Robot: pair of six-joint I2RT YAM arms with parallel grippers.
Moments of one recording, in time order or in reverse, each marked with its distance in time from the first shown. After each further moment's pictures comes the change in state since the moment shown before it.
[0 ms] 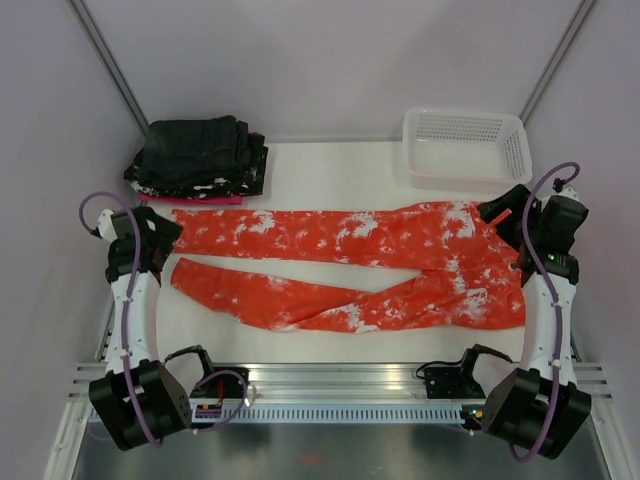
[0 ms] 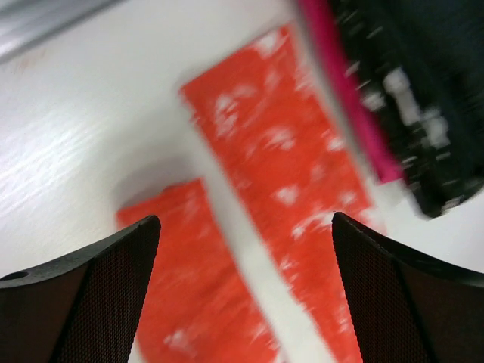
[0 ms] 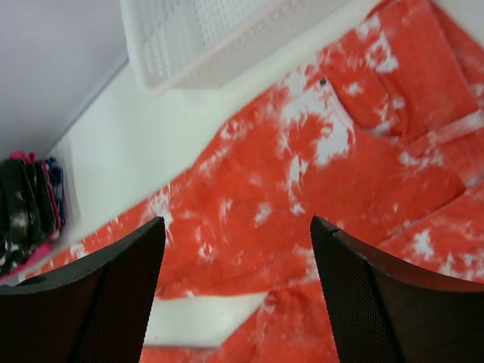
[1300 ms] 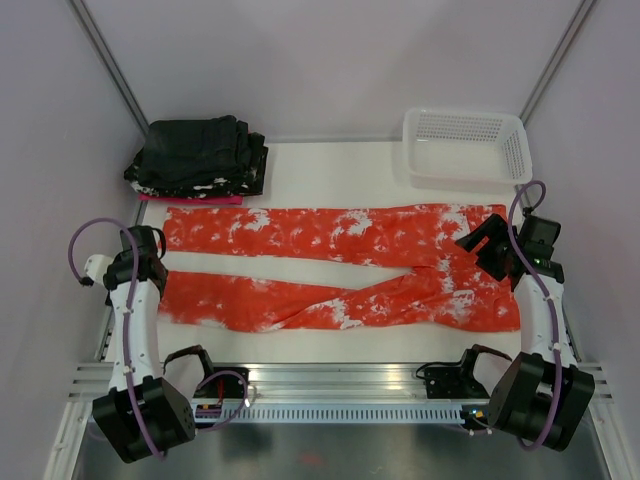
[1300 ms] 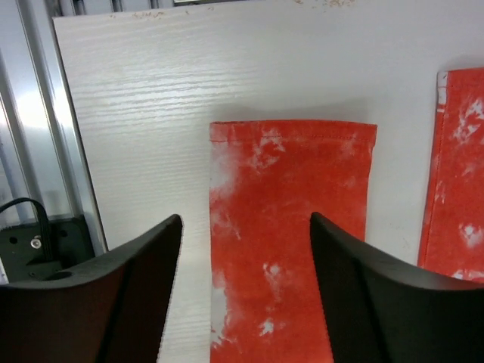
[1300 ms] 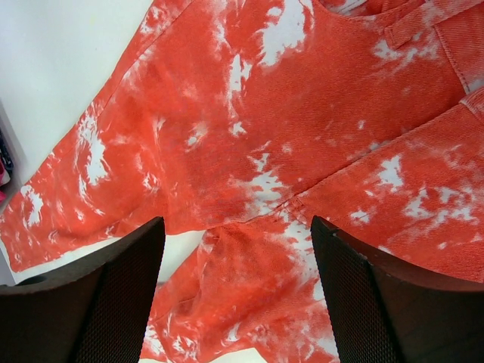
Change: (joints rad) left arm -0.005 -0.092 -0.048 -0.529 -0.386 -0.317; right arm 0.053 0.017 -0.167 -0.140 -0.039 -0.028
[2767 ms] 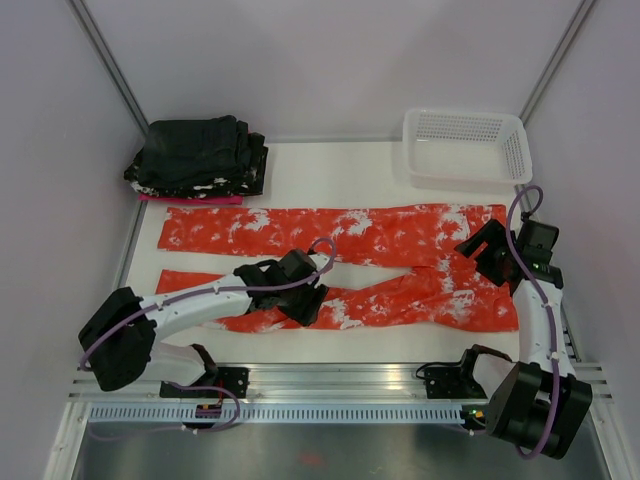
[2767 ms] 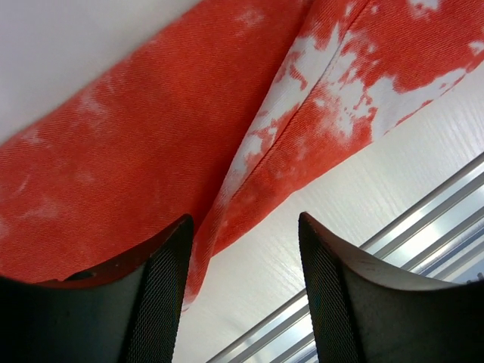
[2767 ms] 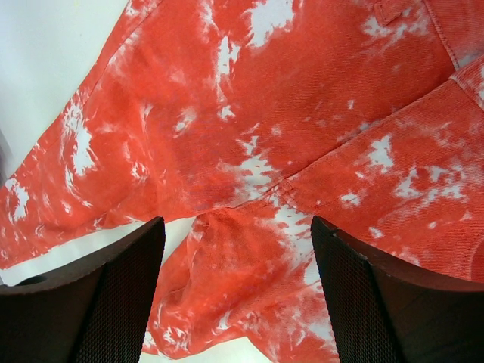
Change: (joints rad) left arm -1.252 0.365 -0.062 0.533 0.569 0.760; right arm 0.005 -0.044 -0.019 -0.043 0.019 -0.016
